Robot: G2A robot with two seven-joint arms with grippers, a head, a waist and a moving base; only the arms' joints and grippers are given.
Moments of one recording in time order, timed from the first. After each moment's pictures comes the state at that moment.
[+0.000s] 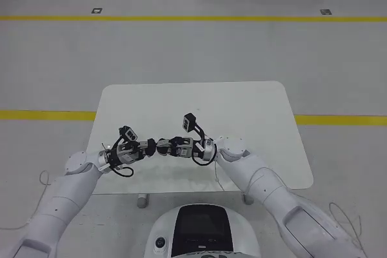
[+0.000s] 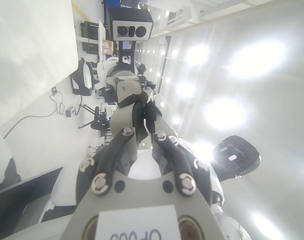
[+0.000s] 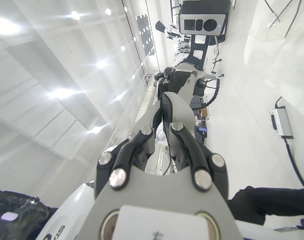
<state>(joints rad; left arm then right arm) 1.17 -0.97 -1.07 -1.02 -1.00 -0.26 -1.37 -0.94 -1.52 0.78 -0.86 0.65 -0.22 1.01</state>
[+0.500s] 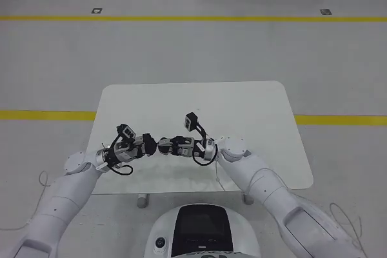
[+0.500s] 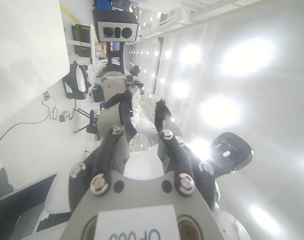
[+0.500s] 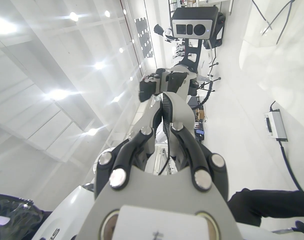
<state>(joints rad) 1.17 -0.98 -1.09 -1.01 -1.06 -0.27 -1.38 -0.94 -1.52 0.80 -0.87 0.60 -0.24 0.99</state>
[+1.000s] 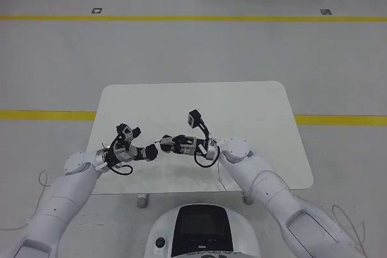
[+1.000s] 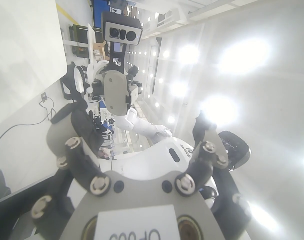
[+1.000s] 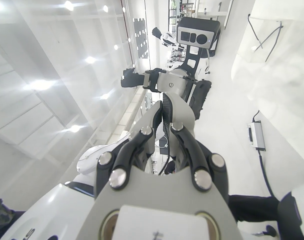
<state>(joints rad) 1.17 -0.98 -1.09 -1.01 -1.06 -0.27 -1.38 -0.97 -1.50 0.84 -0.92 0.51 -0.33 0.96</state>
